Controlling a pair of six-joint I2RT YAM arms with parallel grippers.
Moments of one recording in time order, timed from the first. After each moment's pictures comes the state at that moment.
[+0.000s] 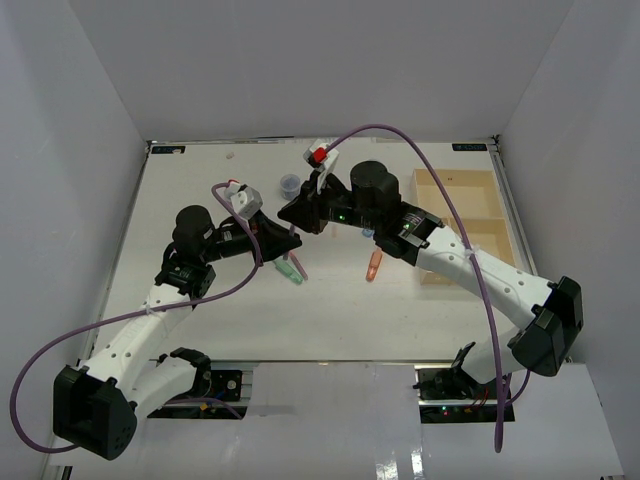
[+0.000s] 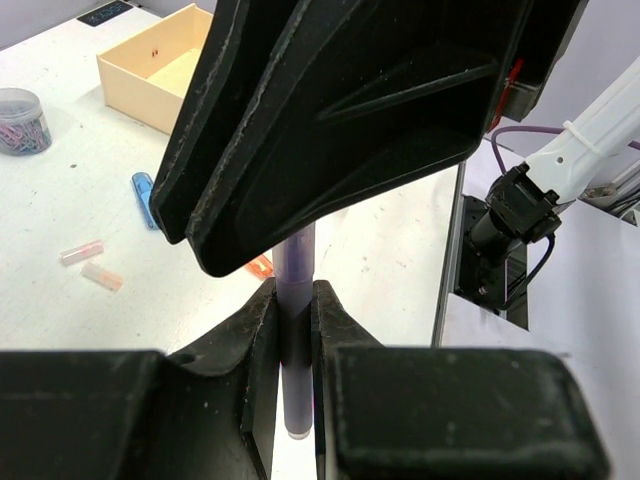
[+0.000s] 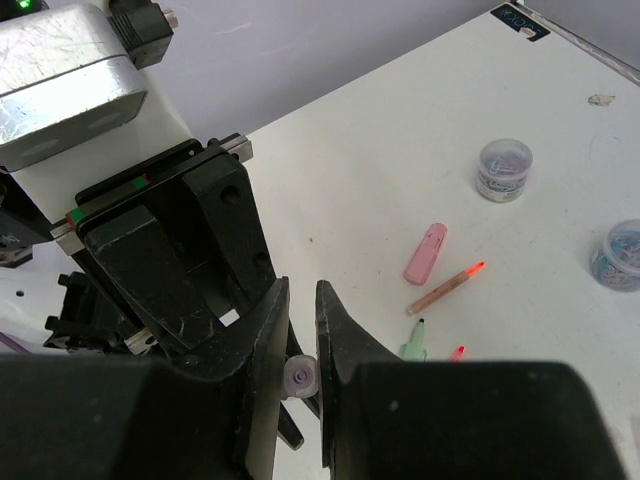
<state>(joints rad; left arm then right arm) -0.36 0.97 0.71 0.26 0.88 -0.22 0.91 1.44 1.35 -0.08 -0.33 0.18</state>
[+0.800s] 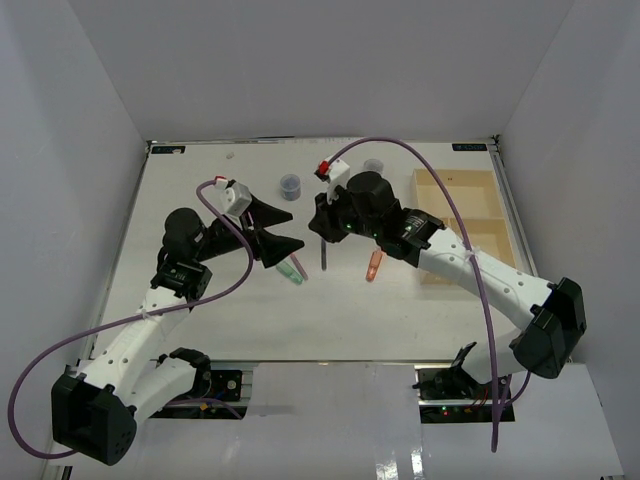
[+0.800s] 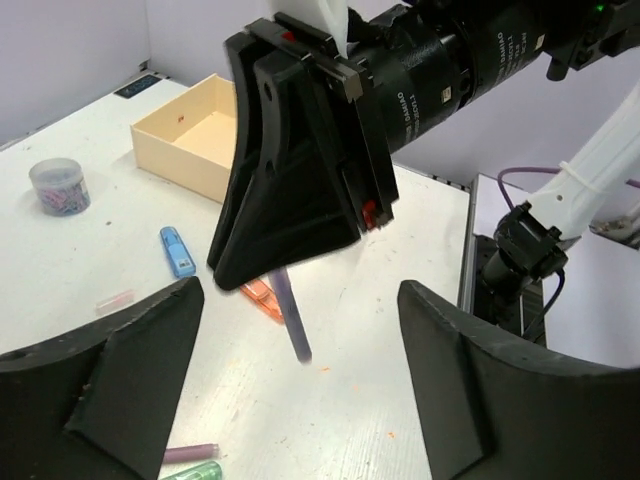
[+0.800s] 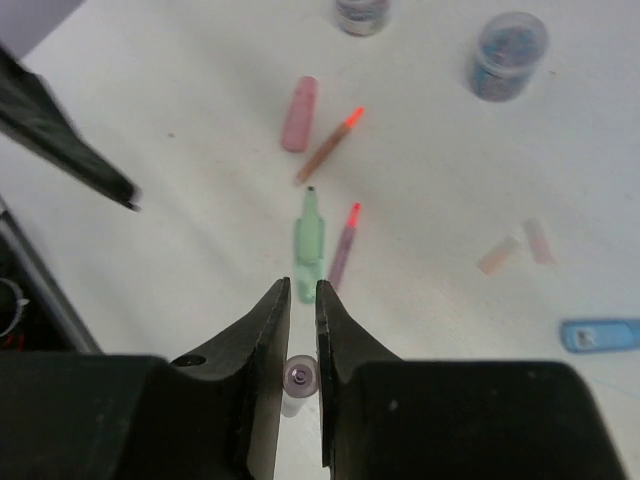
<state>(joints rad) -0.35 0.94 0.71 0.38 0.87 -0.28 0.89 1.43 1.30 -0.30 -0.11 0.16</state>
